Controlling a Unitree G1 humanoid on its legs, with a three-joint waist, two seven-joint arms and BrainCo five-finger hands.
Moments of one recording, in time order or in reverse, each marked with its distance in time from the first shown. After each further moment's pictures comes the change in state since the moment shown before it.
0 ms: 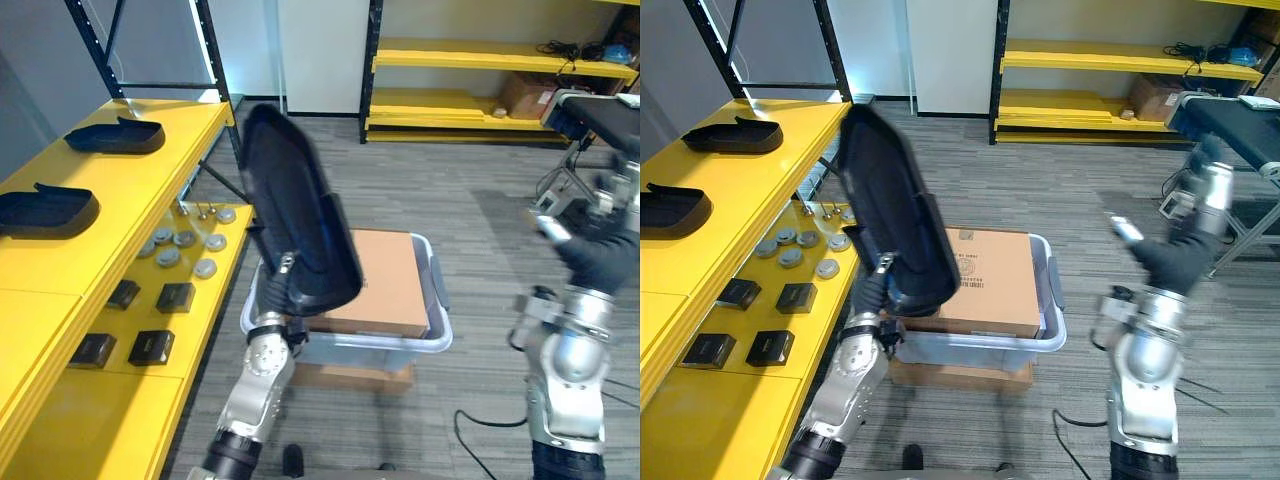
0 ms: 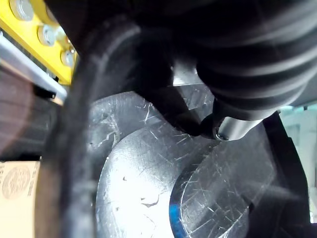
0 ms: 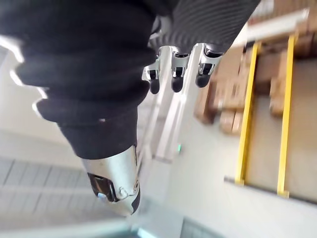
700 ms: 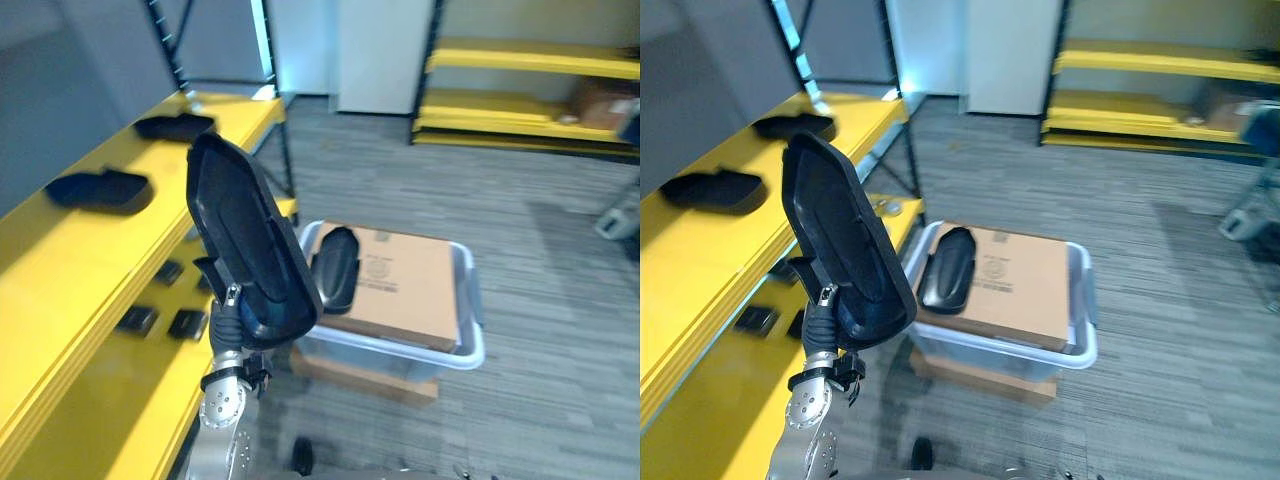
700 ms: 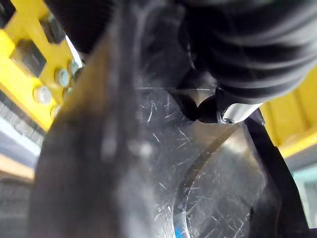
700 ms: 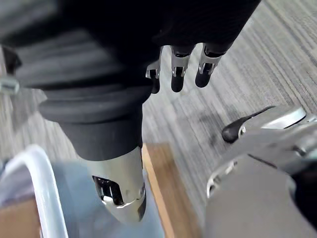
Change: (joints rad) left arm 0.198 -0.074 0.063 -0.153 -0.073 -0.066 -0.129; right arm 0.104 0.147 0.209 0.898 0.089 0.188 0.267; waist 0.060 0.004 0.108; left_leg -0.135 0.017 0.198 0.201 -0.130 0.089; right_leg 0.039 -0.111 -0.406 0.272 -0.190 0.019
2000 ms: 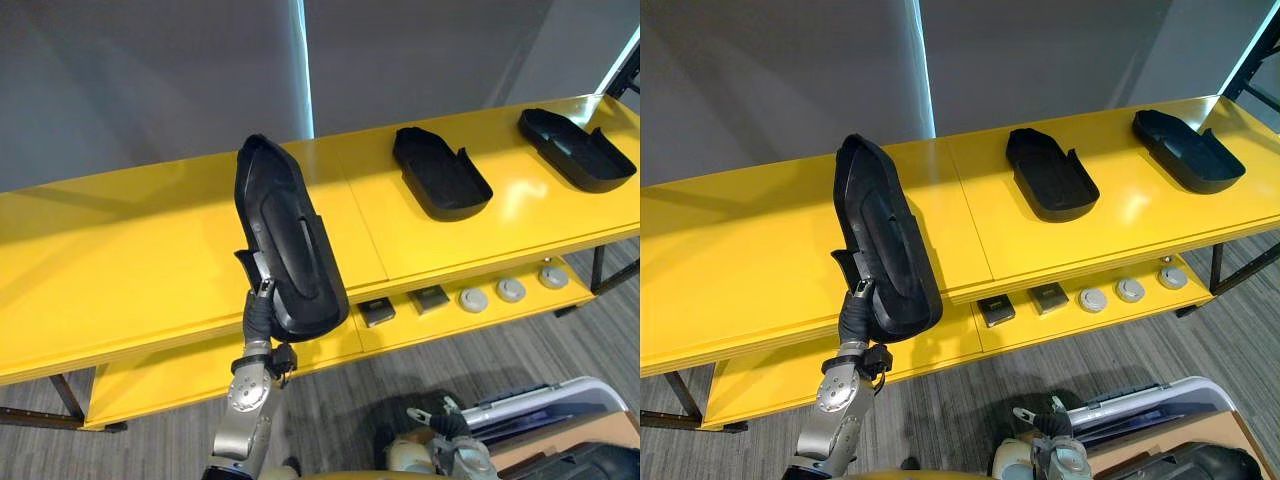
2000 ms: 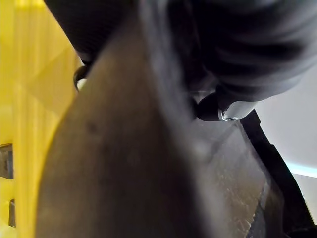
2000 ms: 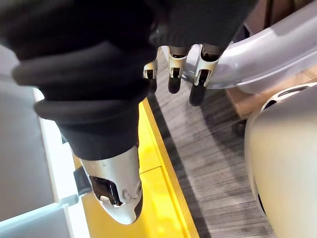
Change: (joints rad) left arm -0.125 0.092 -0.131 0.213 -0.004 -0.027 -0.021; right arm -0.141 -0.024 0.233 -0.001 -0.219 0.035 0.008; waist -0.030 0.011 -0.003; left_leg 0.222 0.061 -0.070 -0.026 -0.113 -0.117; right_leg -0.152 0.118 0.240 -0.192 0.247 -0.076
